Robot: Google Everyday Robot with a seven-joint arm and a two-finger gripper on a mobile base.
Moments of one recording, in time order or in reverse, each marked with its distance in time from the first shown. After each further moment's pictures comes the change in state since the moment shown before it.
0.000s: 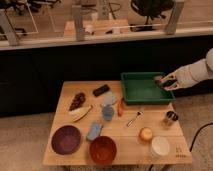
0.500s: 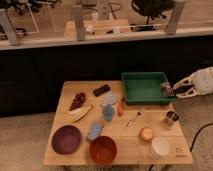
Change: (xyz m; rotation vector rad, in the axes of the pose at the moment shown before) arm -0.040 0.051 -0.075 -0.063 -0.147 -0.001
